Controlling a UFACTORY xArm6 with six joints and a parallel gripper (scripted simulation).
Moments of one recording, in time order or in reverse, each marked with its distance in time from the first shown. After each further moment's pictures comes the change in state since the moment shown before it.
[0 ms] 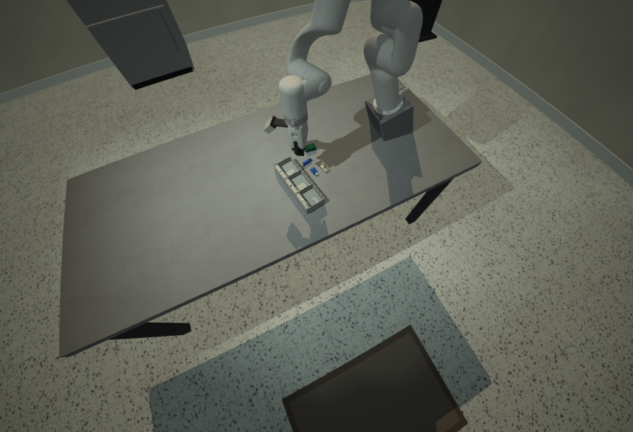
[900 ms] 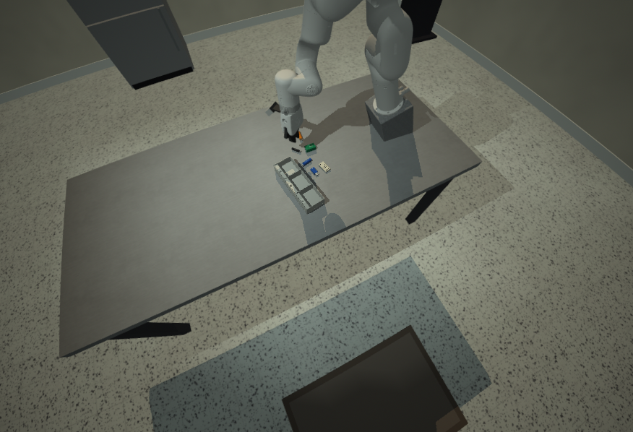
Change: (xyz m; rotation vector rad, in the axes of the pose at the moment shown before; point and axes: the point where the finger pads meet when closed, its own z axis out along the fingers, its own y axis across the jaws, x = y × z) arm 0.051 0.111 0.058 0.009 0.012 0.310
